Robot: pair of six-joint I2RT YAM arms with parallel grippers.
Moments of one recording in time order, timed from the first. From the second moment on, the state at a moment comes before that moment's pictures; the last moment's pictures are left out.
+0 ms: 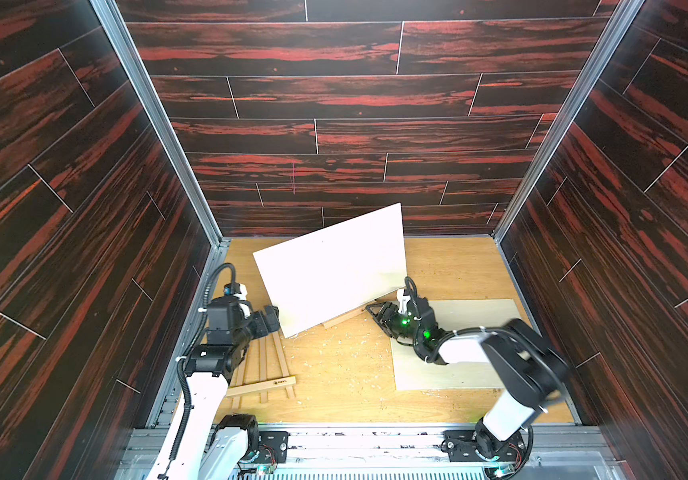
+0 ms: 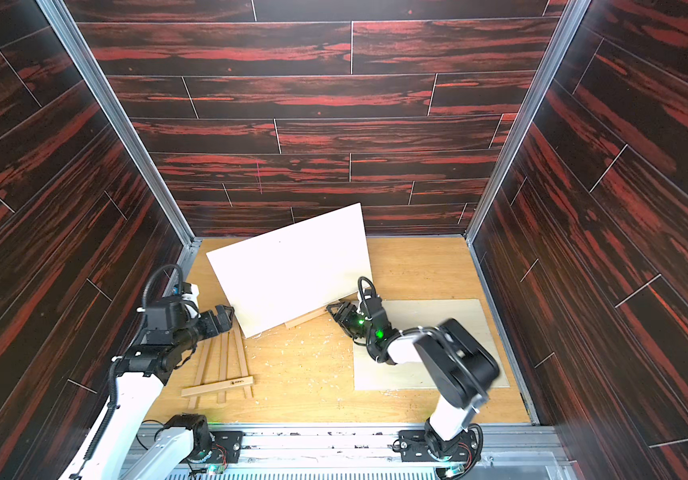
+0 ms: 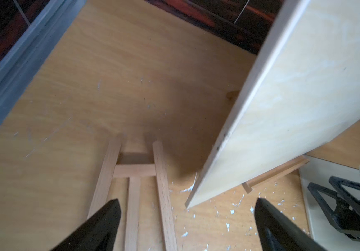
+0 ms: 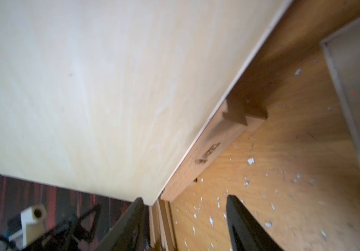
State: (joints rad) left arm 0.06 0.84 0.69 -0.49 0.21 -0.33; right arm 0.61 1.66 0.61 0.64 -0.31 1.20
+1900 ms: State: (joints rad) left arm 0.16 1.20 0.67 0.08 0.96 -0.13; right arm 0.27 1.90 0.76 0.87 -0.74 0.96
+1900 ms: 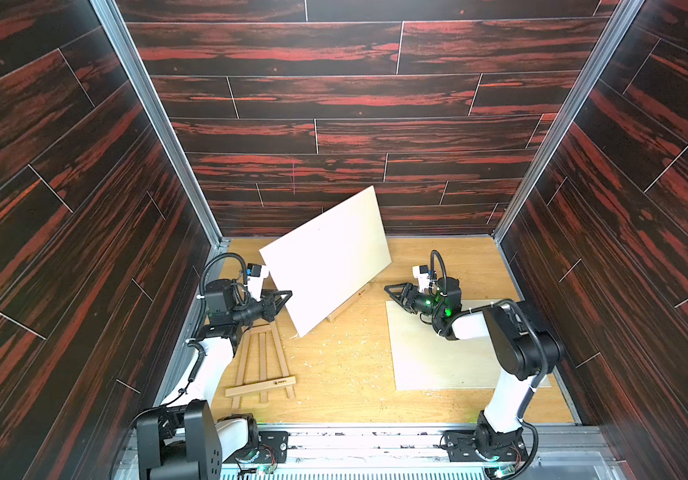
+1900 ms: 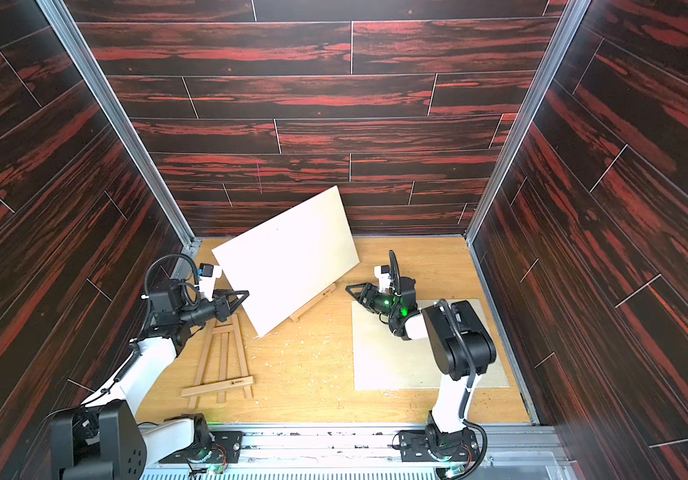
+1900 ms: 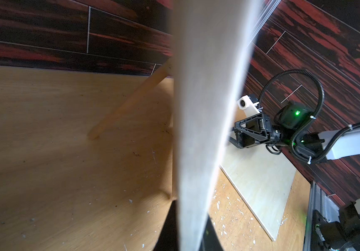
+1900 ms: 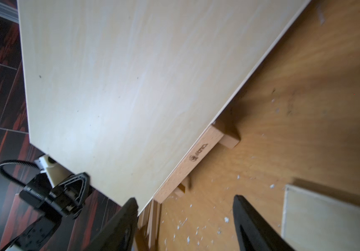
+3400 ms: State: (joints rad) left arm 0.16 1.31 0.71 0.16 1.04 -0.15; right arm 0.32 2.44 1.24 1.25 -0.53 1.27
